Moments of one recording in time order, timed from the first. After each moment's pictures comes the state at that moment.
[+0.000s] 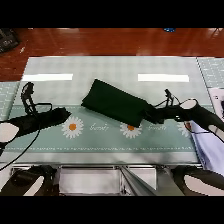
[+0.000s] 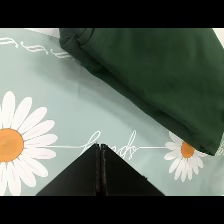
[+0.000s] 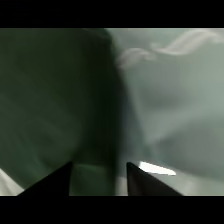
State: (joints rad) left arm -0.20 -0.61 0.52 1.11 -0.85 -1.82; right arm 0.10 -1.33 0.63 -0.59 0.81 1.39
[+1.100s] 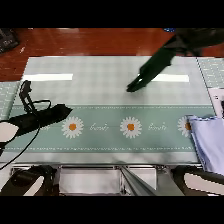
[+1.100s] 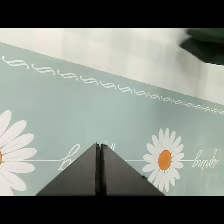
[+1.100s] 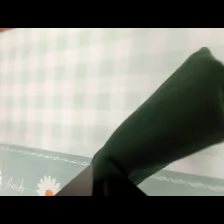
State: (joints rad) left arm -0.20 -0.61 0.52 1.04 -0.78 -1.82; right arm -0.09 -1.36 1.77 -0.96 1.41 1.74
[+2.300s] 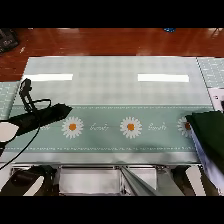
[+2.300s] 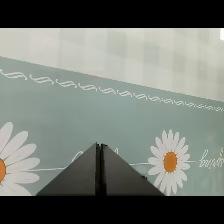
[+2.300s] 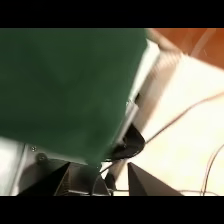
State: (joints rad) left arm -0.20 -0.62 0.52 1.04 -0.75 -1.74; right arm -1.03 -0.81 1.05 -1.89 1.84 1.70
